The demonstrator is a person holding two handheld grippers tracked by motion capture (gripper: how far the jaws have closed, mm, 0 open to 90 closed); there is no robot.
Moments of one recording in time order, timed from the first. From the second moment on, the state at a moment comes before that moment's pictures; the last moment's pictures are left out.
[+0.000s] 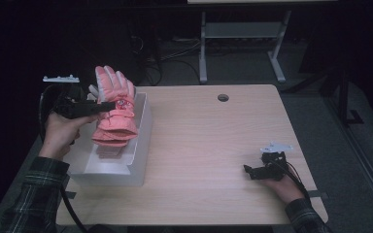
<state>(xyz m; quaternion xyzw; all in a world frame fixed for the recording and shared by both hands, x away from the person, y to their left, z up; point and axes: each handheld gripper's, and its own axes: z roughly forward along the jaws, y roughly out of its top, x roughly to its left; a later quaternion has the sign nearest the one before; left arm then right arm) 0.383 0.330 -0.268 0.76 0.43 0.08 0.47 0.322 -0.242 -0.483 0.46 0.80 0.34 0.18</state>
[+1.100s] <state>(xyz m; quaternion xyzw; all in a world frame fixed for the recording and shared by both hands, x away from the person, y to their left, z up) 0.415 0.324 -0.378 0.80 0.47 0.03 0.37 0.322 -0.242 -0.483 0.47 0.80 0.34 0.18</state>
